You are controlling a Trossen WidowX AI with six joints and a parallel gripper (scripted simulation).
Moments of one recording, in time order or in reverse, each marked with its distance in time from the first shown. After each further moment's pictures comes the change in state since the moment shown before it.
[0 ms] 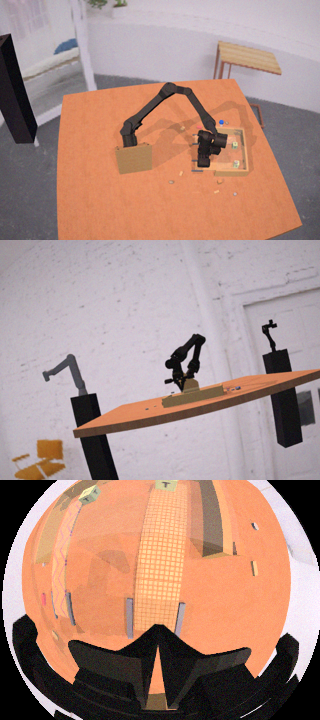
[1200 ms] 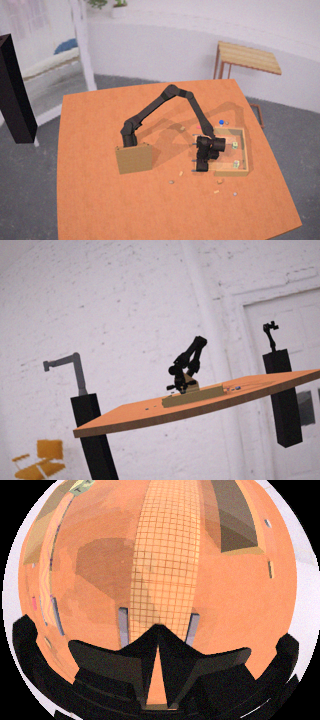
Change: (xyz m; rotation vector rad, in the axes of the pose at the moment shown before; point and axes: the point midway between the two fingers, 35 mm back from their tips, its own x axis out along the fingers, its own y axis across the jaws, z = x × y) arm 0.042 0.004 -0.002 0.001 0.004 0.005
